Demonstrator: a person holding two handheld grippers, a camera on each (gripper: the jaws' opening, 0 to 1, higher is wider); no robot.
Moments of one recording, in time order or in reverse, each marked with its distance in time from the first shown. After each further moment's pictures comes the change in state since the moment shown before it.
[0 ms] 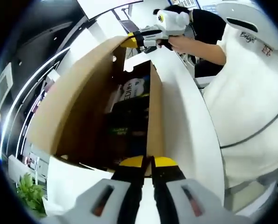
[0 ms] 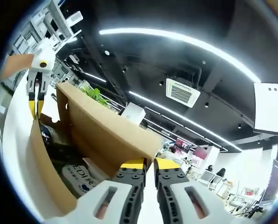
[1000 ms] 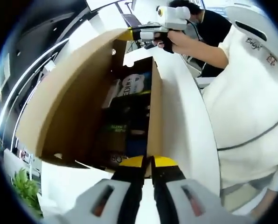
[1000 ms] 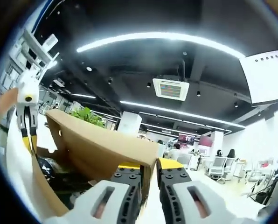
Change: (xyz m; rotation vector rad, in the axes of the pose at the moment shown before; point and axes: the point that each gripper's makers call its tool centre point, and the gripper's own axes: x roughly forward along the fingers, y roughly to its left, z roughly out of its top) left arm 0.003 0.000 -0.001 -0.055 0.029 -0.045; right arm 0.019 -0.008 0.005 0.279 -0.034 -0.047
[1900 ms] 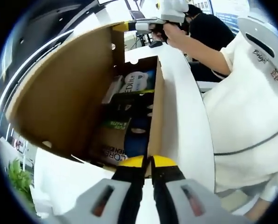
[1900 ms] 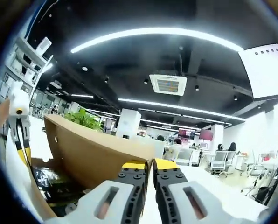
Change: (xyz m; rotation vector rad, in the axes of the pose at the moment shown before) left arm 0.000 0.002 -0.001 -0.075 0.019 -0.036; right arm 0.035 -0.019 0.014 0.070 0.063 0.012
